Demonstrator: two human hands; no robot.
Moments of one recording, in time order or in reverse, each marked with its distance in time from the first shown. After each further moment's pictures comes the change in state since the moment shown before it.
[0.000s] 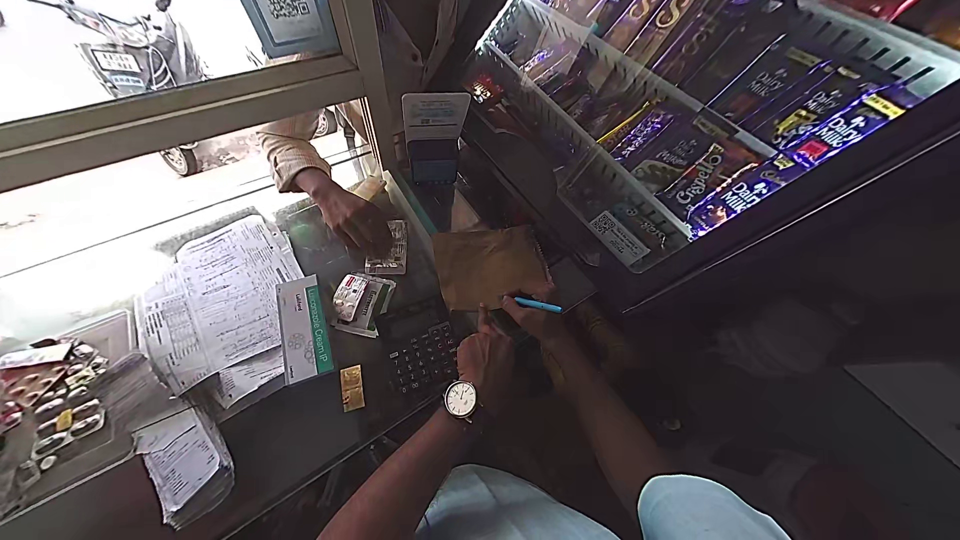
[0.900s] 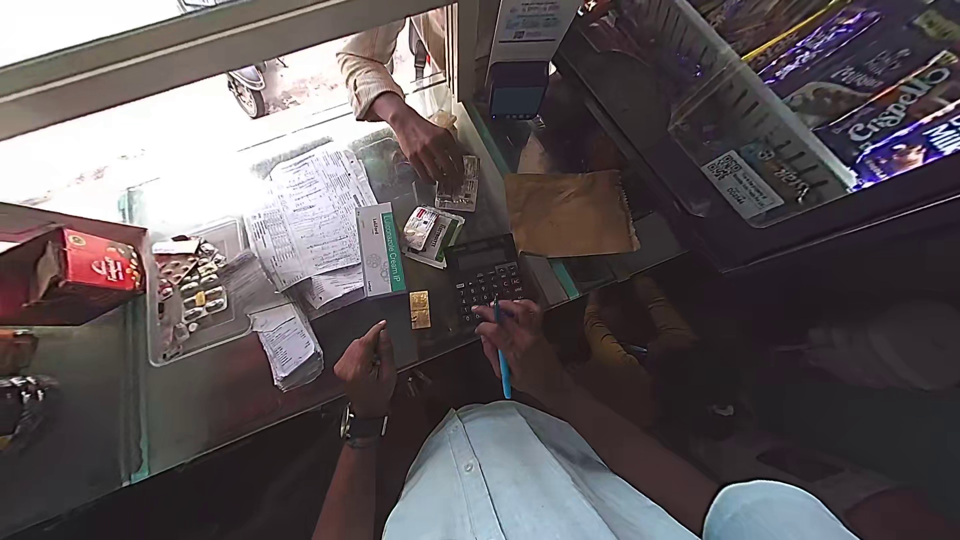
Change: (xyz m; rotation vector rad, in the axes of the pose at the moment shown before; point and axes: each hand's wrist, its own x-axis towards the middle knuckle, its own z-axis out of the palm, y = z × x) left_hand -0.126 -0.222 0.170 -0.547 1.346 -0.175; right_hand -0.114 -0.133 0.085 -0.237 -0.185 -0.429
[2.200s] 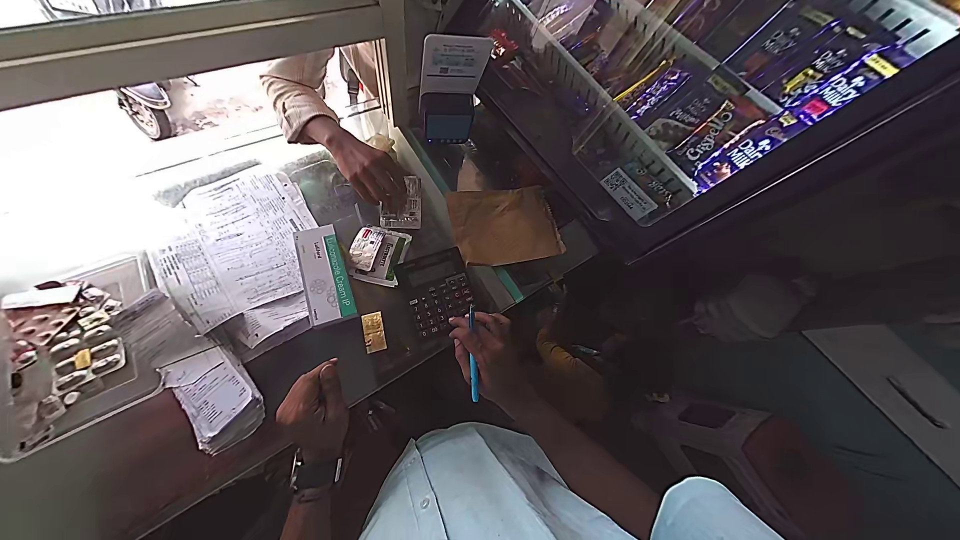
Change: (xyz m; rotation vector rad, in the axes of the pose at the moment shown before) left_hand -0.003 -0.005 -0.005 -0.116 -0.039 -0.069; right_hand -0.021 -0.001 -0.001 -0.099 0.095 0.186
